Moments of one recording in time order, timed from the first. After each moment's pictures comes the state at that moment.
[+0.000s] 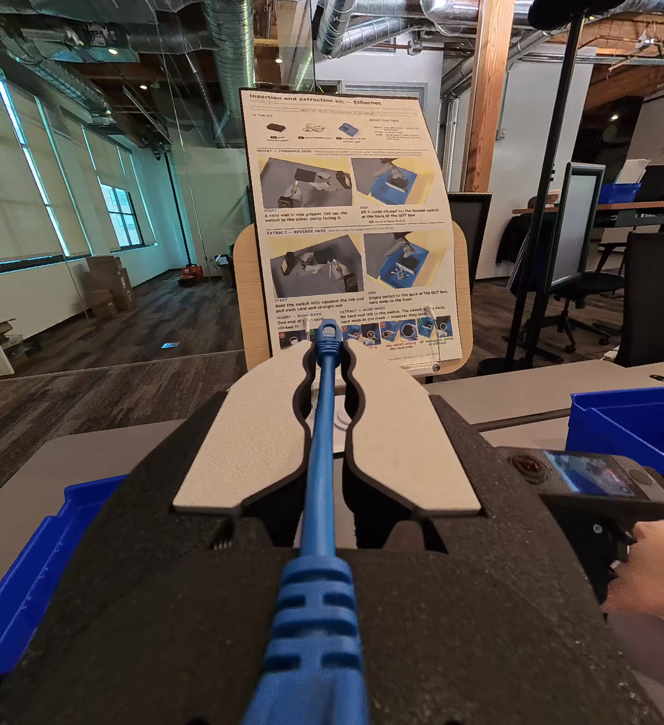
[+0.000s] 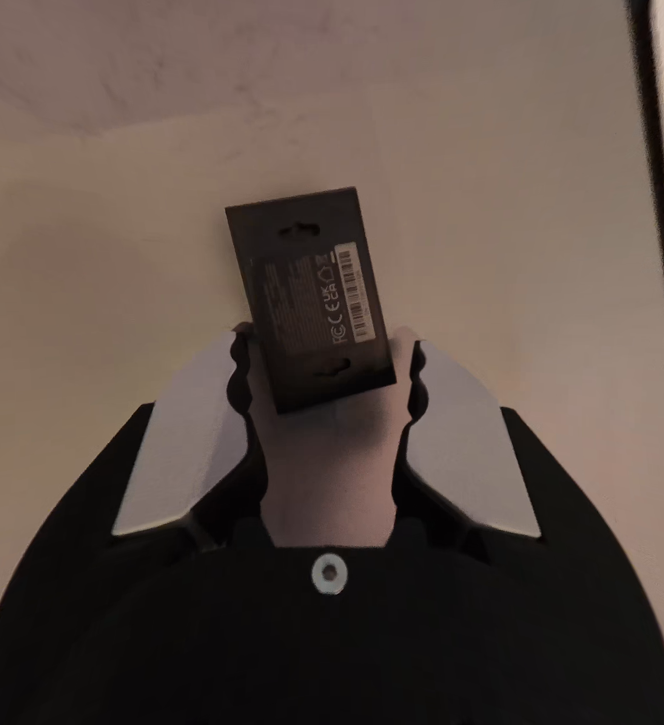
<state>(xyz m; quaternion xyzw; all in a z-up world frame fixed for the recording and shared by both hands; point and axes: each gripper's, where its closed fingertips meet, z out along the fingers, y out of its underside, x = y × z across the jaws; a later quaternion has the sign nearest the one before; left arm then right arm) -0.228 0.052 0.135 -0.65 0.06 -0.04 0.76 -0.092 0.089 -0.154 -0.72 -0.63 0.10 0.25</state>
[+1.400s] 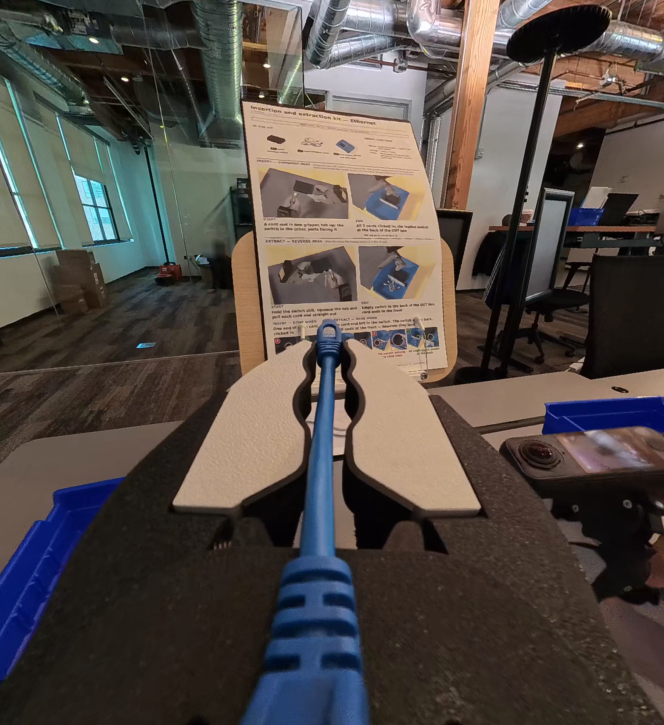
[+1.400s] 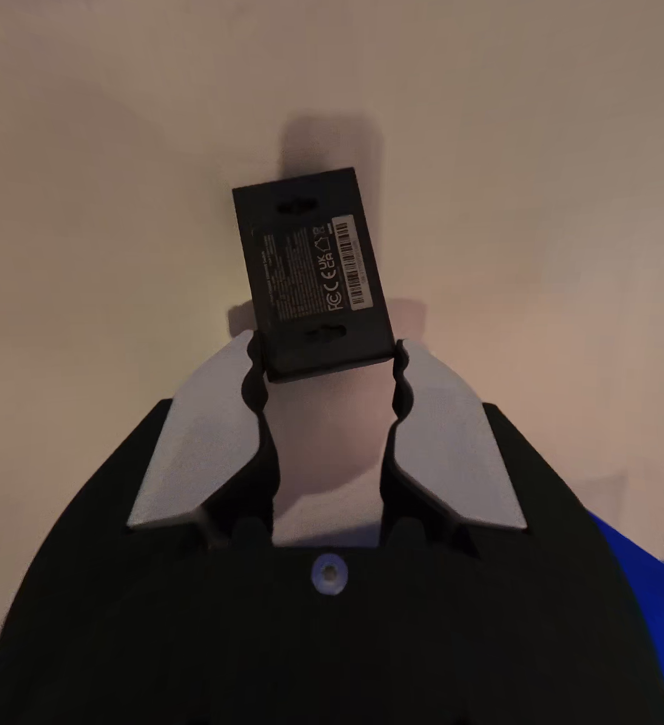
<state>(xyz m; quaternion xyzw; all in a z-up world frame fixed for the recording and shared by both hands) -0.240 0.044 0.145 -0.64 0.06 -0.07 0.76 -0.043 0.066 -0.132 -0.76 -0.63 0.04 0.15</state>
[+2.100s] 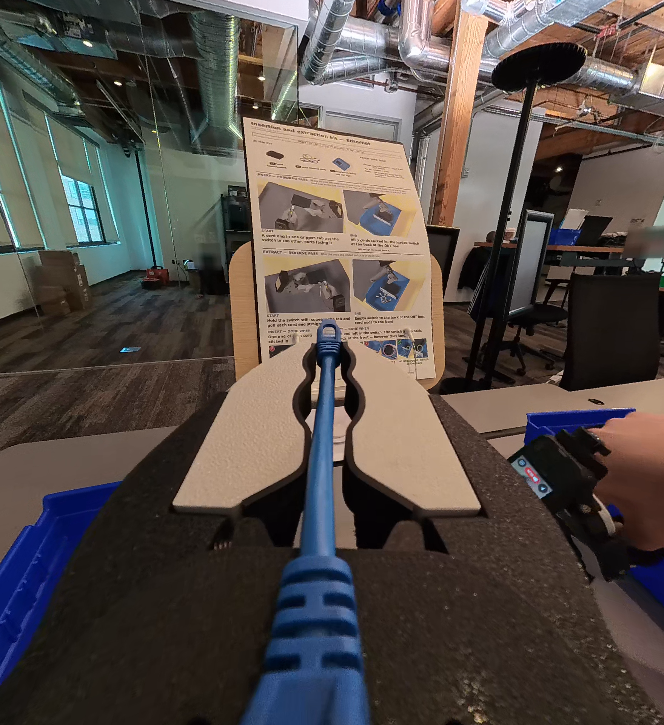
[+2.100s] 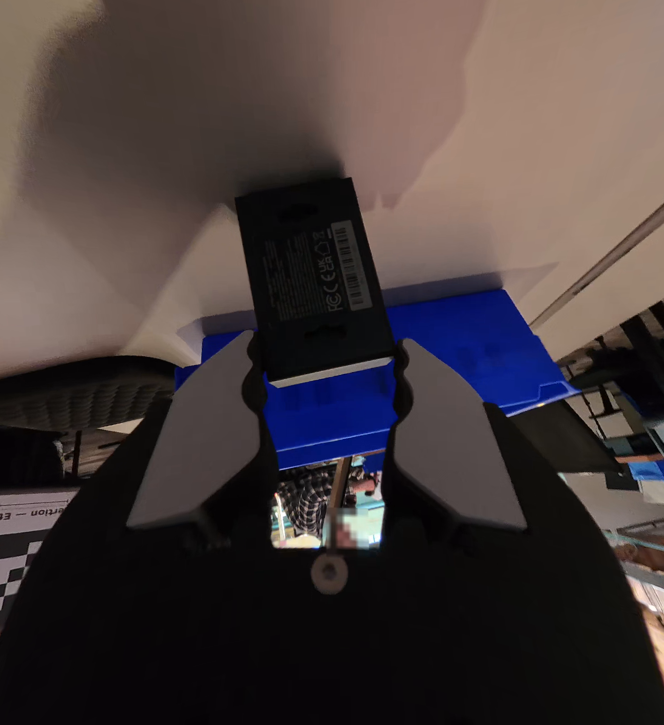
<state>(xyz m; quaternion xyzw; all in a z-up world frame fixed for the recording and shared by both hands) -0.244 0.035 0.153 -0.63 0.06 -0.10 0.77 0.040 0.065 -0.093 -0.70 -0.64 -0.28 -0.15</state>
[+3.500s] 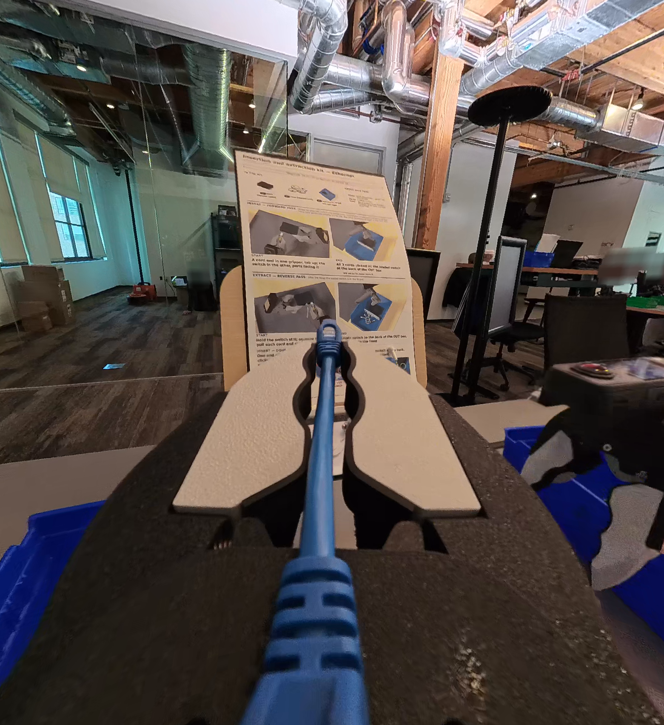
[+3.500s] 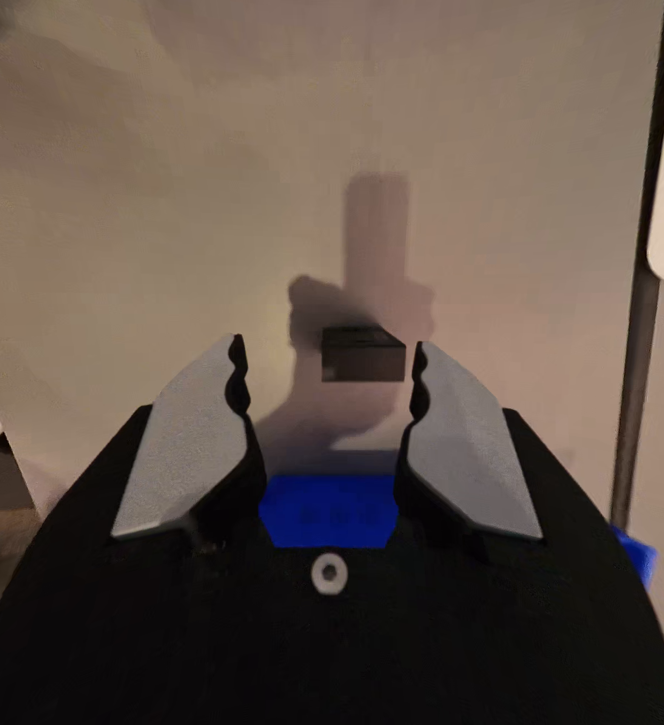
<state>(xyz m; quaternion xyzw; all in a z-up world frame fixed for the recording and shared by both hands) -0.240 0.020 0.170 -0.61 0.06 -0.11 0.78 -0.025 0.032 -0.037 -0.71 -0.68 0.11 0.14</state>
